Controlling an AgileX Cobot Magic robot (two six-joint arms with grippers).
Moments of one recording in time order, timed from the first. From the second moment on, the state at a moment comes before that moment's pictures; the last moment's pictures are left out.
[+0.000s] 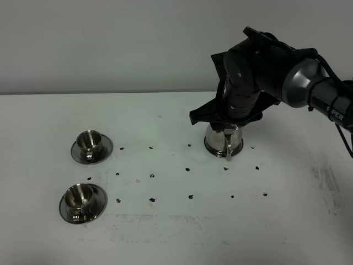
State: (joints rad) left arm 0.02 0.00 -0.46 -0.14 1.08 0.07; right arm 0.51 2.12 -1.84 -0.16 1.02 0.33
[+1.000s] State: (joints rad) left arm 0.02 0.00 -0.46 -0.14 1.08 0.08; right arm 0.49 2.26 -1.95 -0.11 1.07 0.35
